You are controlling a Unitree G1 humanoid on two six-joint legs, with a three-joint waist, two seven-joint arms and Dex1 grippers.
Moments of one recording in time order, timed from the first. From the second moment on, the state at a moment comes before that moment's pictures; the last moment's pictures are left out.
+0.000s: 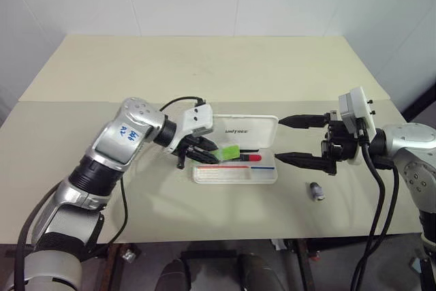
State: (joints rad) left arm -0.91 0.63 -0.37 0.00 -0.15 0.72 -1.26; right arm -0.47 -0.85 -0.15 -0.29 0.69 0.61 1.14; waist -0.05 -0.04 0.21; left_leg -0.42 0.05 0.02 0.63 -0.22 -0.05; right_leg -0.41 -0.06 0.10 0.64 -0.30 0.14
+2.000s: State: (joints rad) left arm -0.80 0.65 -0.15 0.11 -0.29 0.24 -1.44; right arm -0.39 -1.02 -0.20 -0.37 0.75 0.77 1.05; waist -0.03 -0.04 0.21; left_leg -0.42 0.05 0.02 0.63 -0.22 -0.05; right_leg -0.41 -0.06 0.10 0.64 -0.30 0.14
